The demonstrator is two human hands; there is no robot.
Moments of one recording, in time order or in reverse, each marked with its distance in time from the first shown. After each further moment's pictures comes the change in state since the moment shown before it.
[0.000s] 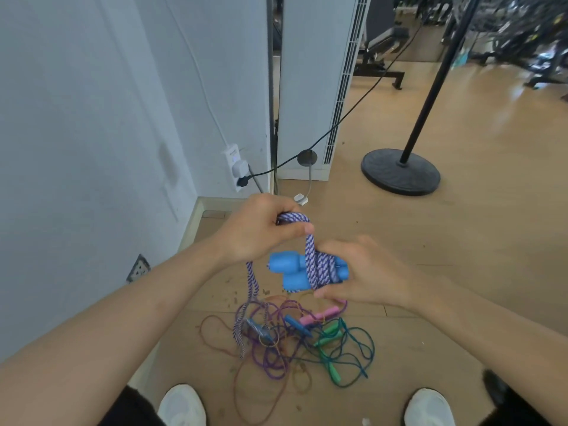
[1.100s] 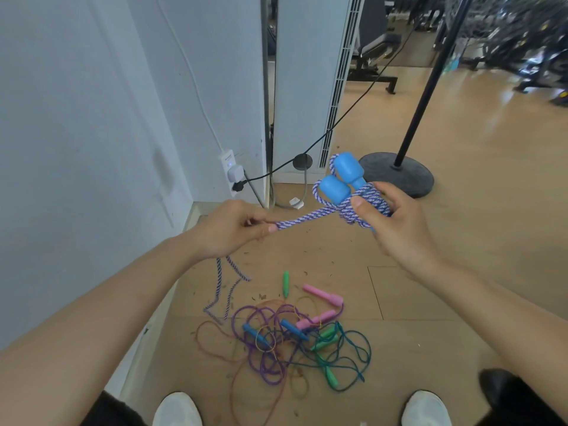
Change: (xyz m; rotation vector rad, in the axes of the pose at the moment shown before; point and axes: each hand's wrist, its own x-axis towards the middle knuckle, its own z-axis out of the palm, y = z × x) left_hand -0.002 -0.029 -0.024 0.096 -0.083 -0.098; right_hand 0.006 0.036 -0.028 0.649 0.620 0.413
